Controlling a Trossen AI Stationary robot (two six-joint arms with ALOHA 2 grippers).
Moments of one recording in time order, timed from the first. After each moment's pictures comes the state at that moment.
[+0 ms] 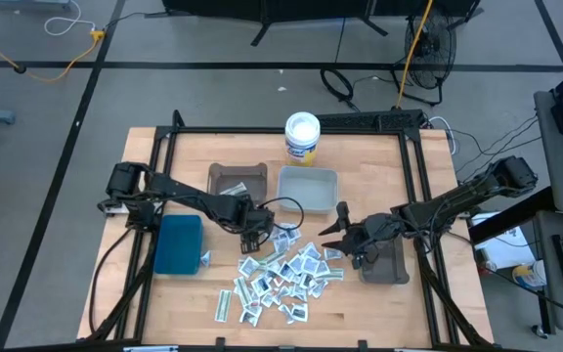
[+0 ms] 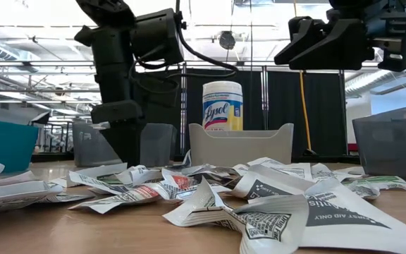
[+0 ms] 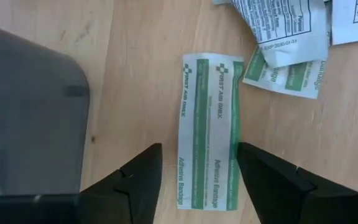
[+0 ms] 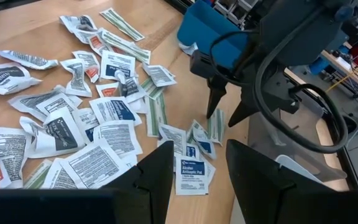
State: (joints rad) left arm -0.09 1.82 1.05 -0.58 -0.14 -0.27; right arm 0.33 1.19 0.51 0.27 0.21 -0.43
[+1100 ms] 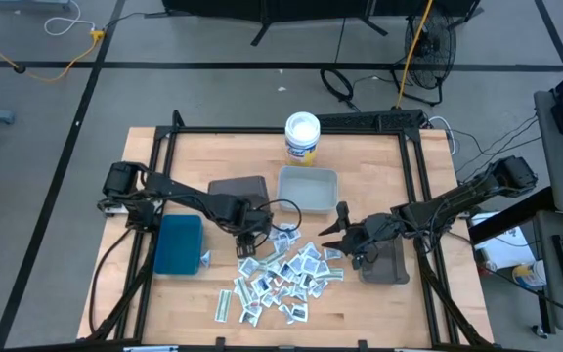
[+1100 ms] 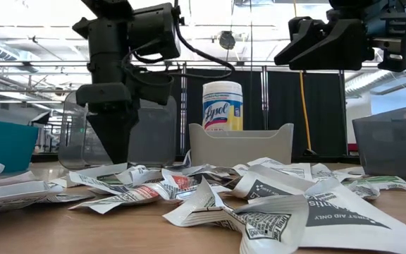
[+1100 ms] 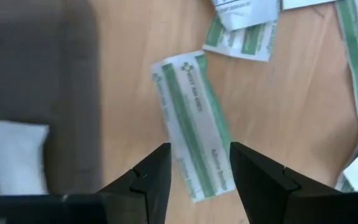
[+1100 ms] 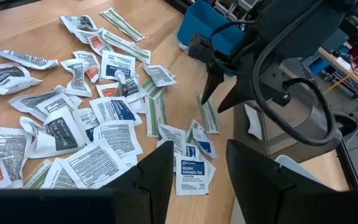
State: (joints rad) left arm -0.11 1.79 1.09 -0.71 -0.05 -0.29; right arm 0.33 1.19 0.51 0.27 0.21 -0.43
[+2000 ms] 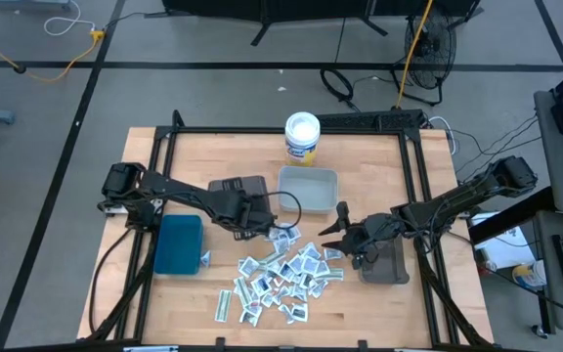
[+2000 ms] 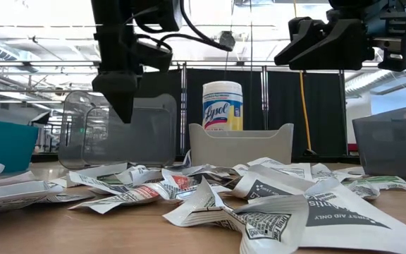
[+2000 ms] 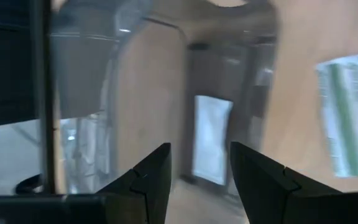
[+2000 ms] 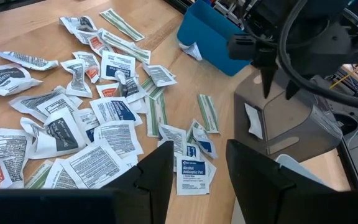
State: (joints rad) left arm -0.13 1.78 1.31 -1.15 -0.53 -0.35; right arm 0.33 1.19 0.51 0.27 0.21 -0.42
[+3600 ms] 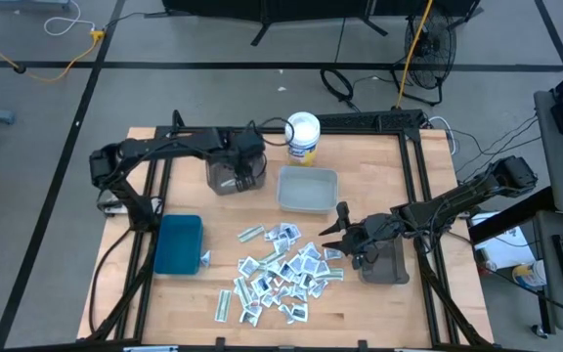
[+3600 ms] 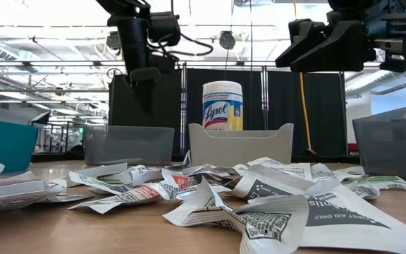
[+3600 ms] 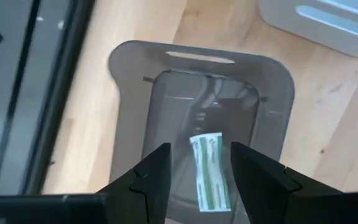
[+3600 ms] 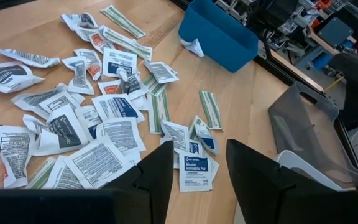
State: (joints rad) left arm 0.38 1.65 1.31 -0.90 -0.19 0.07; right arm 0.33 1.19 0.51 0.26 0.21 -0.41
